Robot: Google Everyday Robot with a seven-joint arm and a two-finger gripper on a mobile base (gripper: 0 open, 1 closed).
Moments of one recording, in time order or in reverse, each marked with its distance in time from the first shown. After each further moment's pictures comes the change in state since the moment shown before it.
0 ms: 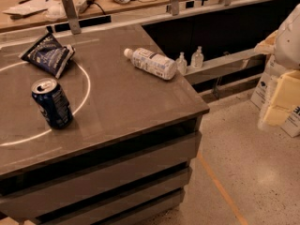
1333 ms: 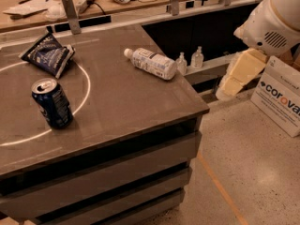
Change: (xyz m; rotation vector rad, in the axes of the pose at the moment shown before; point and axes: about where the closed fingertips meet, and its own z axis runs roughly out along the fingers) arm -0.051 -0.058 0.024 0.066 -0.172 0.143
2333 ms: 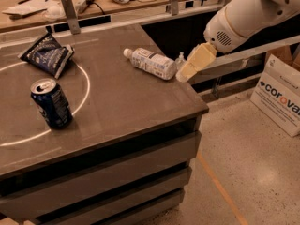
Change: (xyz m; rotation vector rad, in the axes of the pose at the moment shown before) arm -0.066 -0.051 0.082 -0.014 -0.192 0.135
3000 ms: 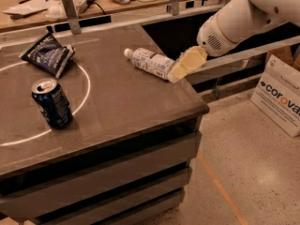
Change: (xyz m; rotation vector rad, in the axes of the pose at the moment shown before) arm -0.009 0.005 0.022 -0.005 -0.038 0.053
